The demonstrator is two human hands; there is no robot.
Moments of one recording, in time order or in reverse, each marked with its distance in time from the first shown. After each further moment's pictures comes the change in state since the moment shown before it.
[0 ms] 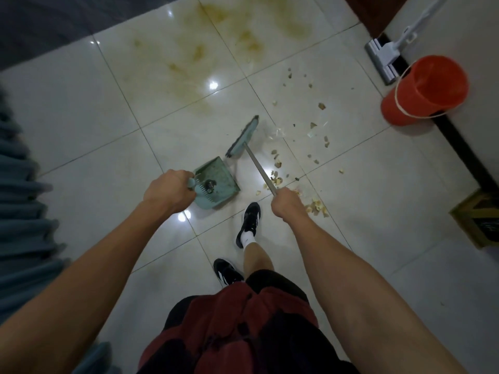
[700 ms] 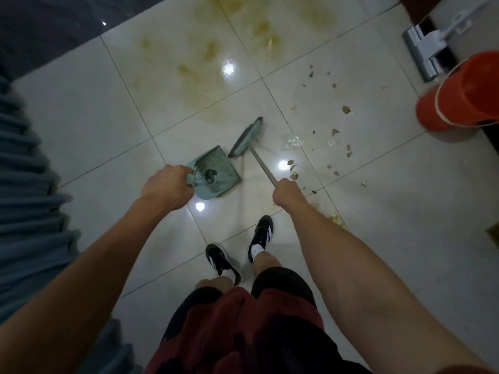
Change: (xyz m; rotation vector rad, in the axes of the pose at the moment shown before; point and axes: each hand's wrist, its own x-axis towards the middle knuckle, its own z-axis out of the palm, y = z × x) left_hand 0.156 0.007 -0.087 0.069 -0.044 -0.097; right_hand 0.145 -0.111 -0.076 0.001 -0.155 0.011
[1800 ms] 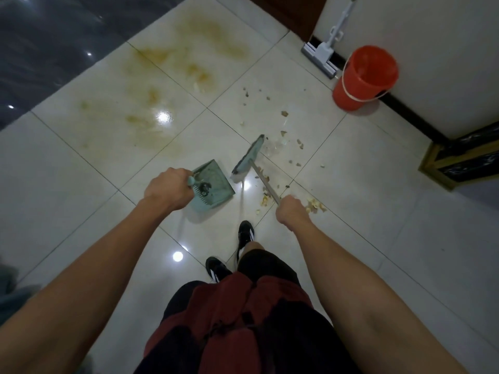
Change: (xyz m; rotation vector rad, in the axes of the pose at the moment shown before) left_hand 0.002 -0.049 -0.028 0.105 0.051 0.384; right_hand -0.122 0.008 0.082 0.168 0.268 0.298
